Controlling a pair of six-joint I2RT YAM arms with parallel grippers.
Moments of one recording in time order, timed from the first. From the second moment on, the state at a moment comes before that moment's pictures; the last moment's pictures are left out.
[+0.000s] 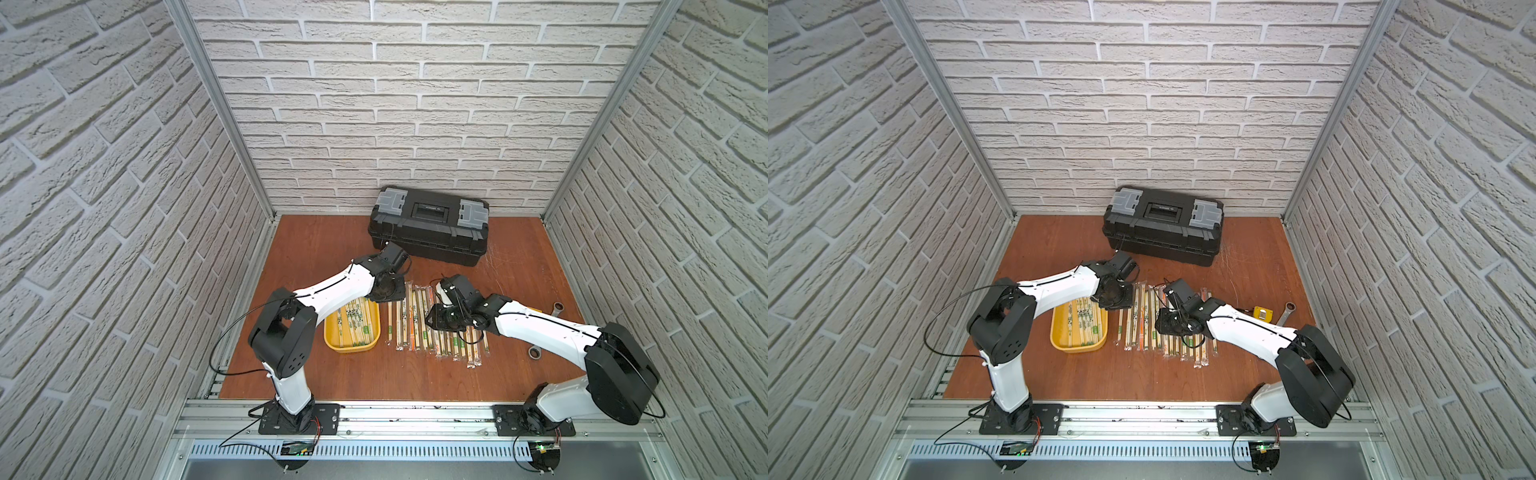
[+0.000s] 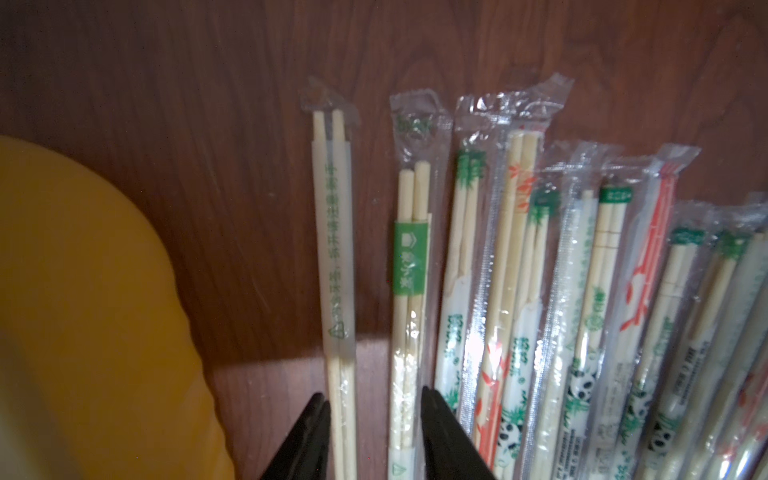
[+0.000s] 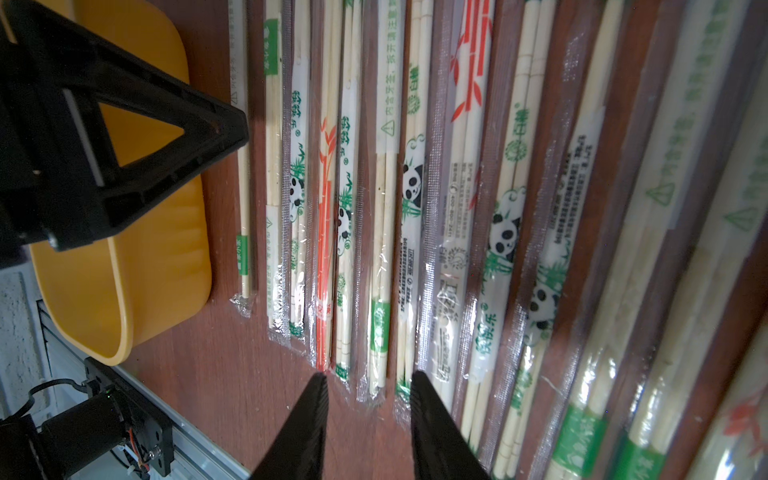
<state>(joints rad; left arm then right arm) -0.68 1.87 1.29 -0.70 0.01 -0.67 0.65 1.43 0.80 -0.43 -0.18 0.74</state>
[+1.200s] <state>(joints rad) -0.25 1.39 0.95 -0.81 0.01 -0.59 0.87 2.02 1.45 -0.50 -0.22 0.72</state>
